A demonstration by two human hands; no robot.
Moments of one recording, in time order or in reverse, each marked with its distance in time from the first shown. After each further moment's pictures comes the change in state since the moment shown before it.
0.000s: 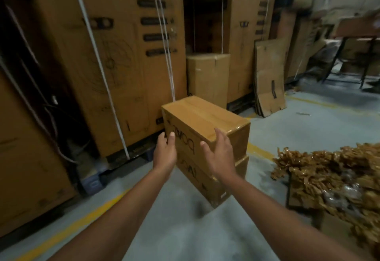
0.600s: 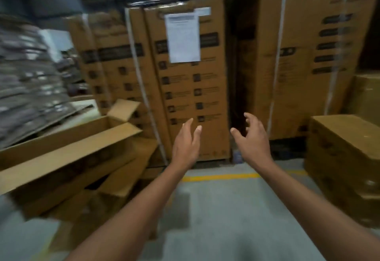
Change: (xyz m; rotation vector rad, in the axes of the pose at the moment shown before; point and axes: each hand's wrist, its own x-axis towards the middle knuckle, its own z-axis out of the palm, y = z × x) left_hand -0.399 0.027 -0.488 0.473 0.594 0.249; right_hand -0.394 -0.385 -0.009 0.281 -0.415 -0.363
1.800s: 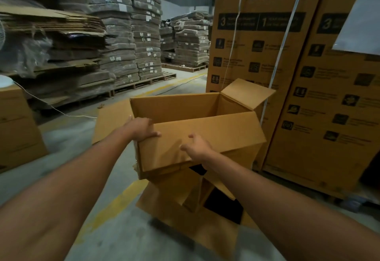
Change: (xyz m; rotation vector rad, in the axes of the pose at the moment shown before) left_hand 0.051 -0.471 -0.445 0.846 -0.253 -0.593; right_hand -0.127 -0.234 0.551 -0.031 -1.018 -0.031
